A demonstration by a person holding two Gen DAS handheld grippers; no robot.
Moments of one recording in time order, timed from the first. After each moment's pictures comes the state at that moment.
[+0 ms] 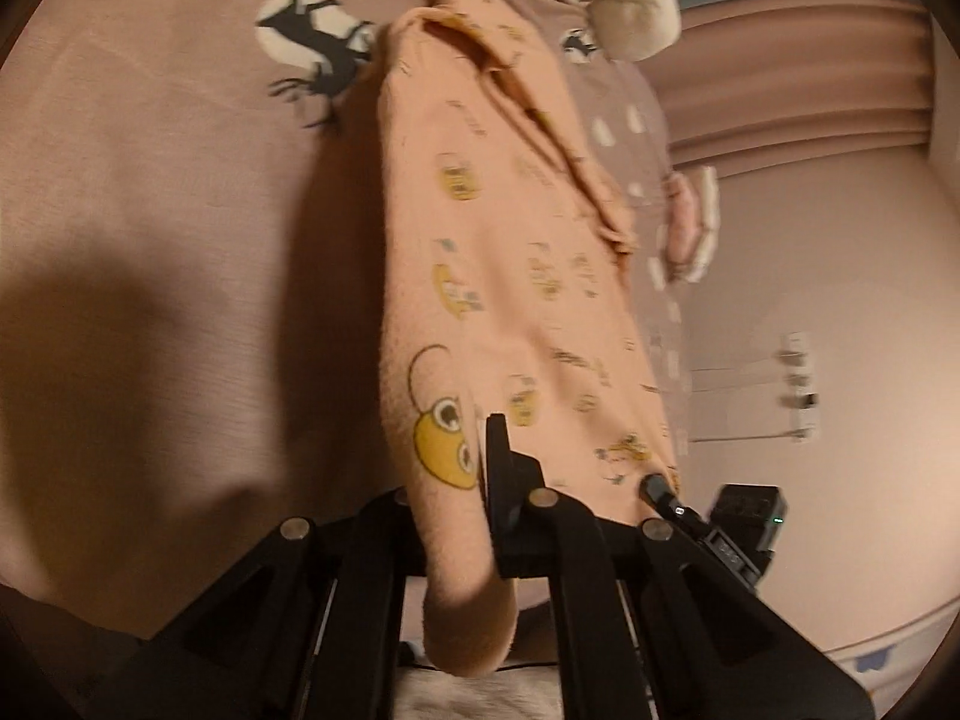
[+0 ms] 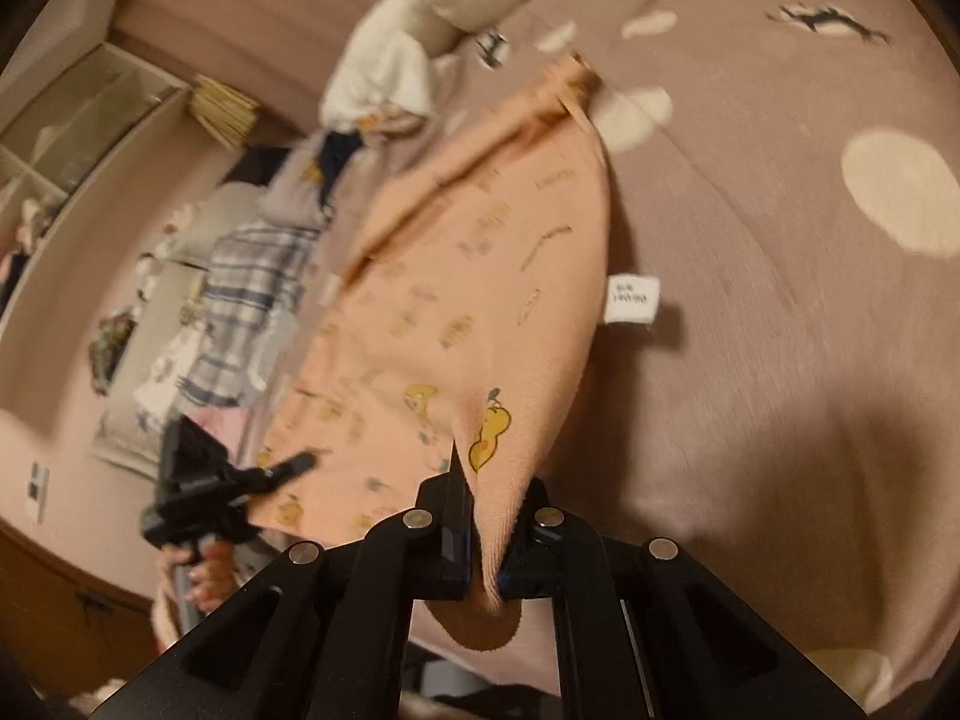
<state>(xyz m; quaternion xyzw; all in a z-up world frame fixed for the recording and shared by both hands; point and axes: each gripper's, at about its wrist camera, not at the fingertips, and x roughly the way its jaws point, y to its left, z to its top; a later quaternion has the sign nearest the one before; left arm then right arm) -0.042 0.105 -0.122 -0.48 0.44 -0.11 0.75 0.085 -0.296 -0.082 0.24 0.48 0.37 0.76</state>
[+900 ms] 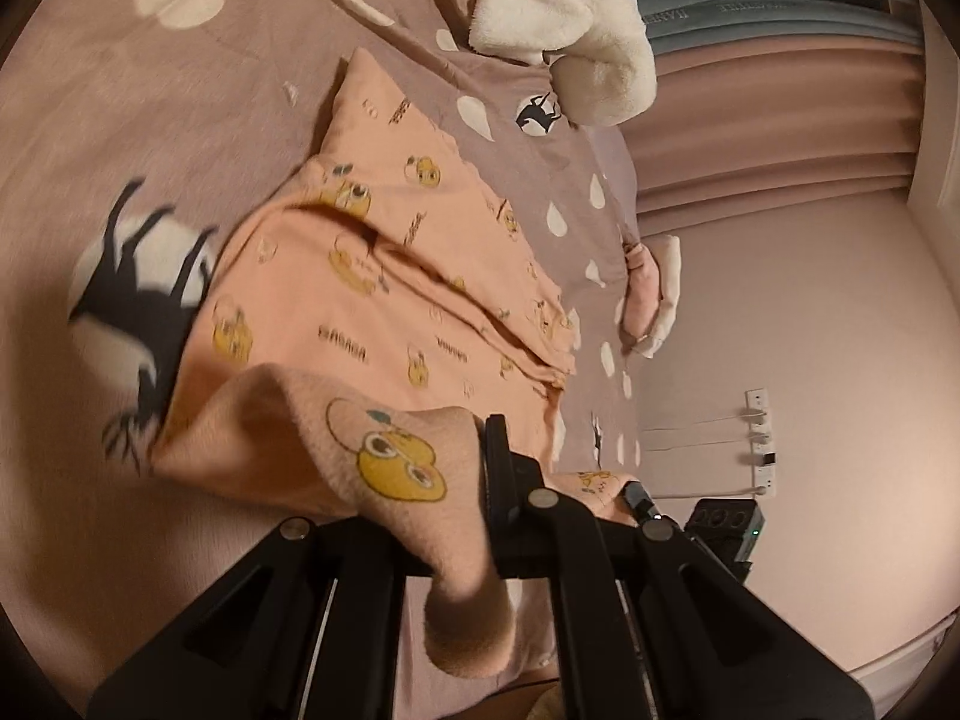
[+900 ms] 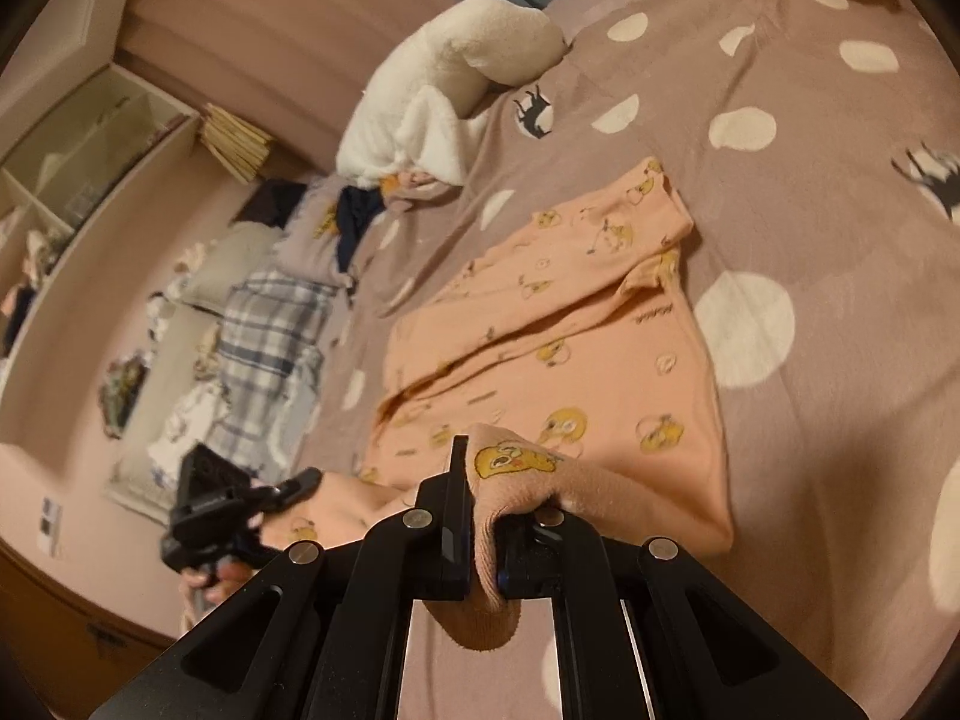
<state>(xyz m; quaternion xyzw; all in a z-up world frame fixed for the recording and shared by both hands) 0.084 0.143 -0.073 -0.50 0.40 -0.11 0.76 0.196 -0.247 -0.031 0.23 0.46 0.36 0.78</state>
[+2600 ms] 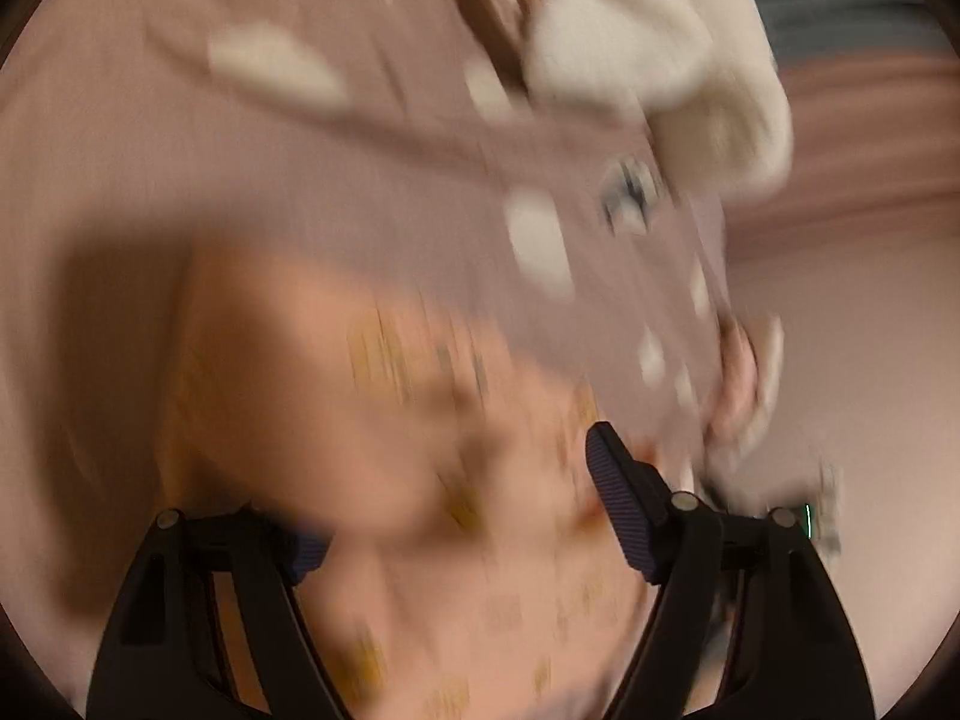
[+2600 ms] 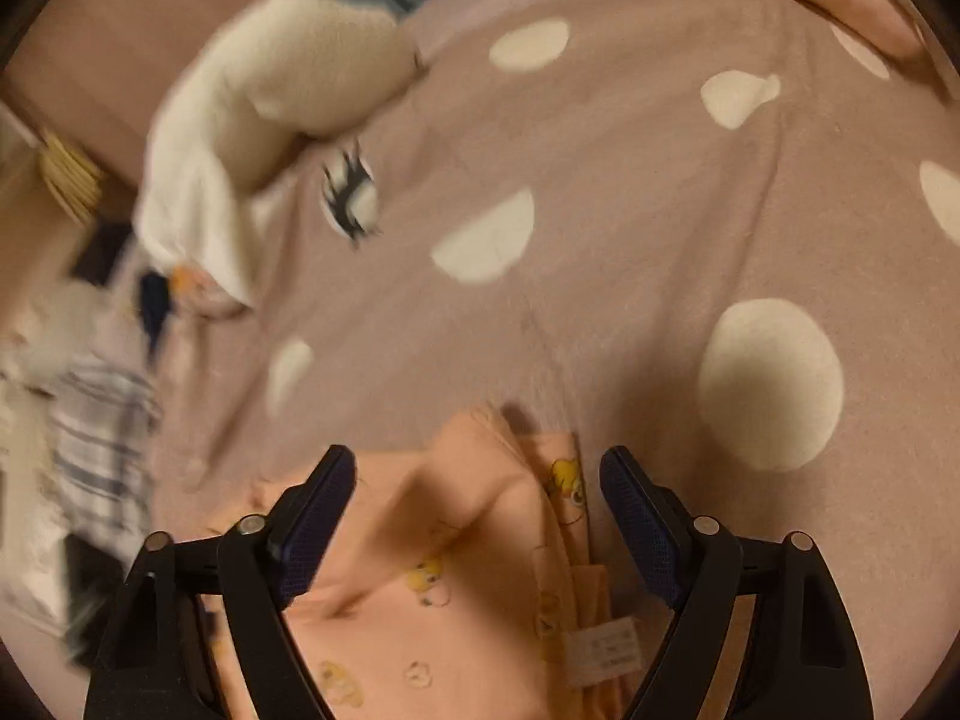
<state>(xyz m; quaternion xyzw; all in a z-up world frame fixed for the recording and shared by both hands) 0.296 0.205 -0.109 -0.48 0.42 -0.01 0.77 0.398 -0.216 -0.062 0.18 0.50 0.23 0.81</state>
